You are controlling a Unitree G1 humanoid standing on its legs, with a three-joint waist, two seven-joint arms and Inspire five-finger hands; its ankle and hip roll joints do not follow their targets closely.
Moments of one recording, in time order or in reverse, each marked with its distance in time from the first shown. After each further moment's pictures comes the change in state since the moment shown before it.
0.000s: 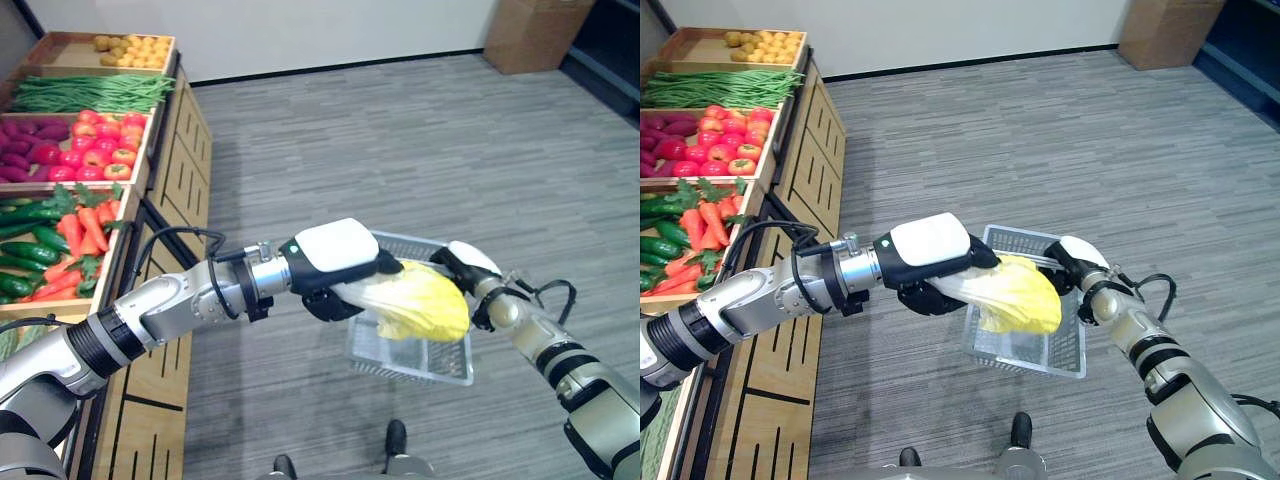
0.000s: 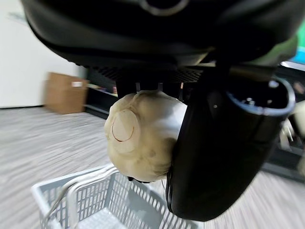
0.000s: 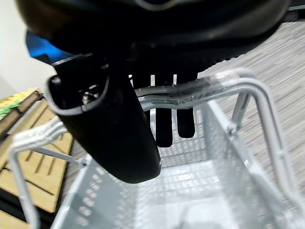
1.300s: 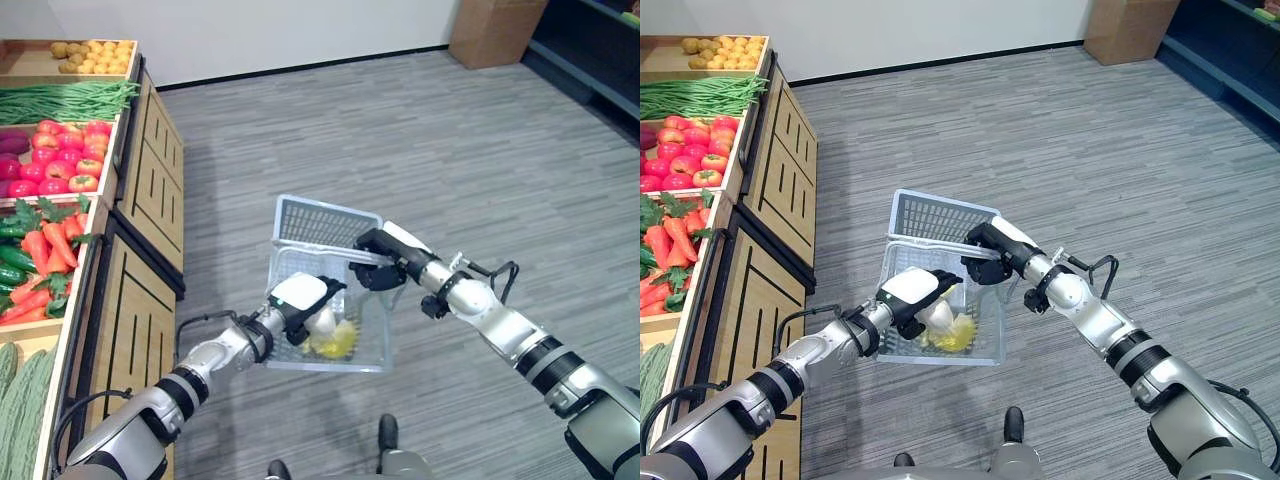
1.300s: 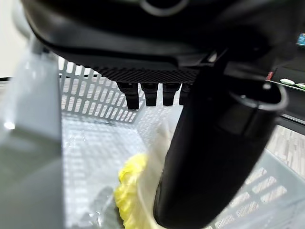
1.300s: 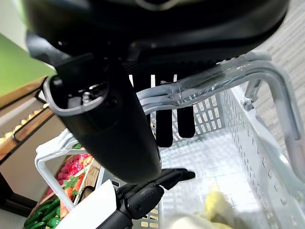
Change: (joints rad) left arm 0.302 -0.429 0.122 0.680 0.400 0.228 0.216; right arm 0.033 -0.001 0.037 -0.426 0.310 0.017 0.146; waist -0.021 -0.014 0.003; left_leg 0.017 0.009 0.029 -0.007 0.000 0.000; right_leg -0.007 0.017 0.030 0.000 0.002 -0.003
